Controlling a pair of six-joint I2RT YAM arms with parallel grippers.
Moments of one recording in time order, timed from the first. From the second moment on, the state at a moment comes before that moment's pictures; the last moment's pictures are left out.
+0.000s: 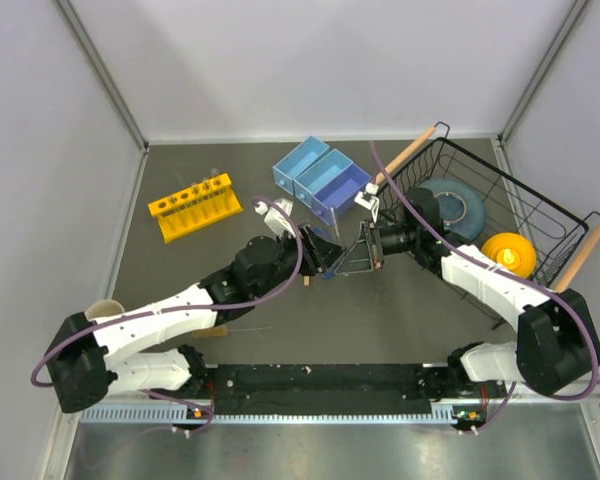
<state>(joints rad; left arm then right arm) -0.96 1.14 0.73 0.27 -0.13 -0.91 0.46 1.30 0.80 0.07 -1.17 0.53</state>
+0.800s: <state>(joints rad) -0.57 1.07 0.92 -0.21 0.47 -0.78 0.57 1.30 0.84 -0.34 -1.05 -0.01</state>
